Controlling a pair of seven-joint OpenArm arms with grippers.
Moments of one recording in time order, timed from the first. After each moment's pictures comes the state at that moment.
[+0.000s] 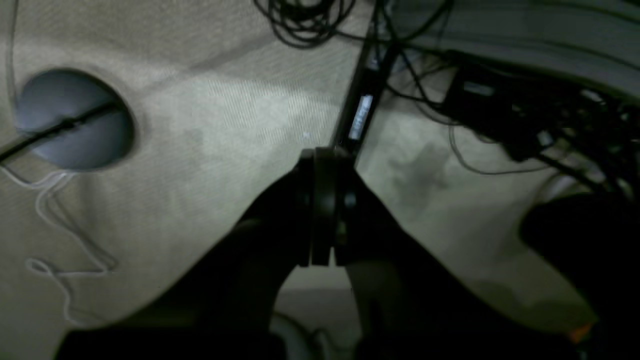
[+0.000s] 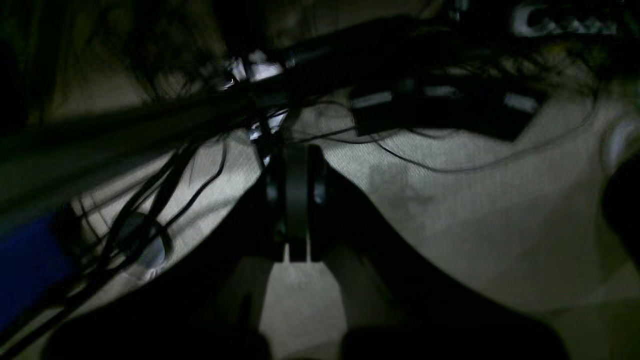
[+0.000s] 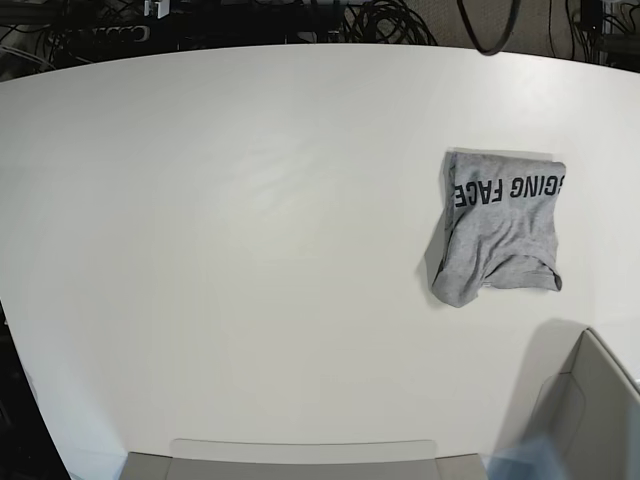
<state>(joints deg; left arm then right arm) 20.7 -11.7 -10.0 0.2 -5.1 -22.2 -20.3 -17.5 -4.2 72.0 41.1 -46.2 44.4 7.5</state>
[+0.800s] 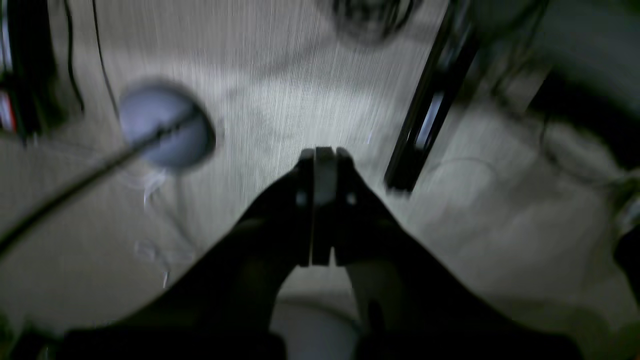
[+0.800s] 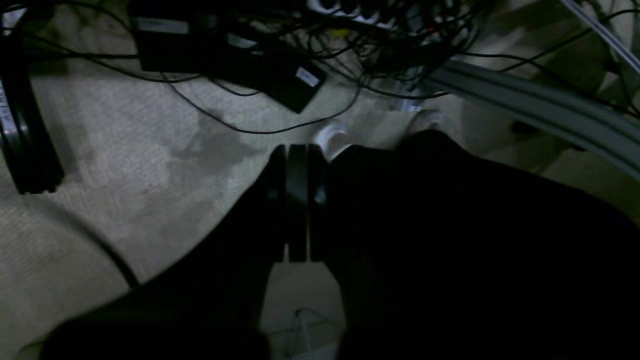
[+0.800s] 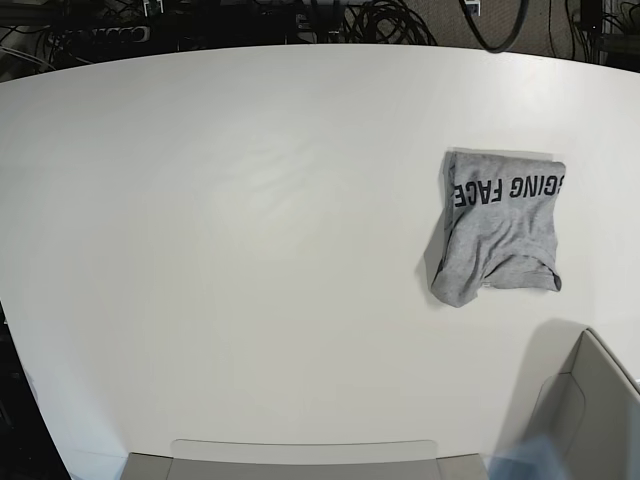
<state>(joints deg) 11.9 -11.1 -10.5 0.4 -1.0 -4.8 -12.0 -10.9 11.9 78.3 3.8 -83.3 -6.9 16.7</state>
